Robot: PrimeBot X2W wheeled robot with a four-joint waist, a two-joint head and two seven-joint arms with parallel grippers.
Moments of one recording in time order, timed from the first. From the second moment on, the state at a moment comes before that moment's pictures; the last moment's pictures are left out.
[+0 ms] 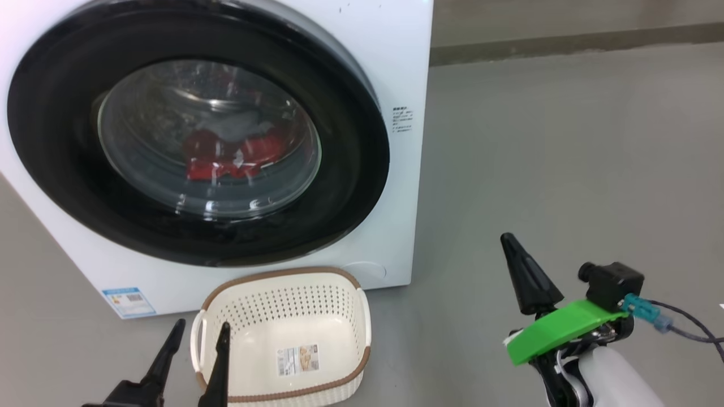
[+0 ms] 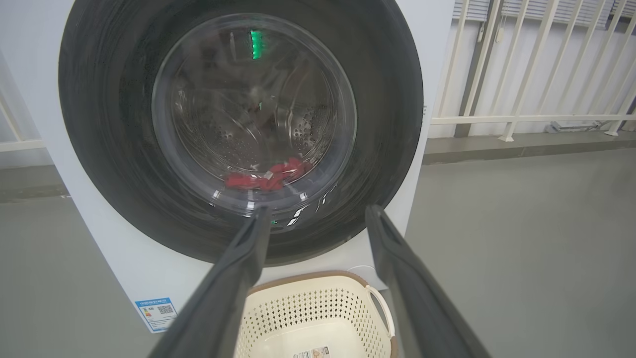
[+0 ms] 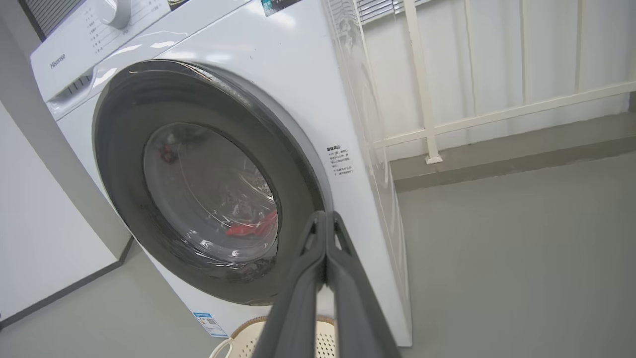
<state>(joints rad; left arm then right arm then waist) 0.00 0.07 -0.01 0.22 -0.15 -0.13 -0.25 -0.24 -0.05 0.20 0.43 0.54 0.13 -0.25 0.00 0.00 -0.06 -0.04</state>
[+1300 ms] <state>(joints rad) -0.25 0.07 -0.12 0.06 -0.23 -0.13 -0.25 -0.98 -0.21 0.21 0.66 1.56 0.13 0.23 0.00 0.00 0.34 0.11</state>
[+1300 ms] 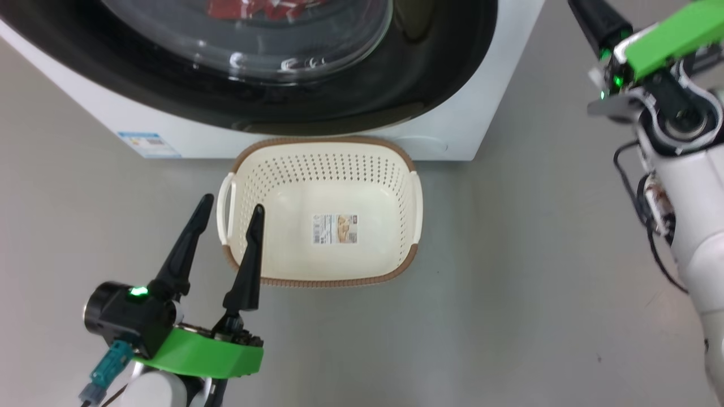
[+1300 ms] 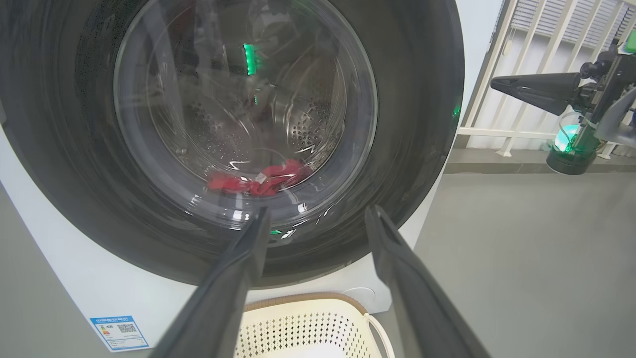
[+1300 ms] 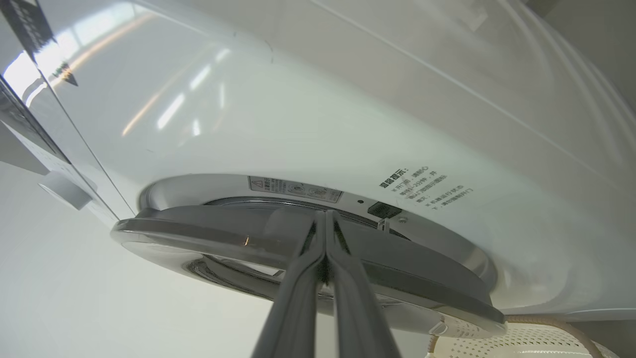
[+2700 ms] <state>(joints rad) -0.35 0.05 -0.15 0.11 -0.23 -0.13 -0.25 -1.22 -0.26 0.33 0.79 1.59 0.12 0.65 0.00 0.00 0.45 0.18</state>
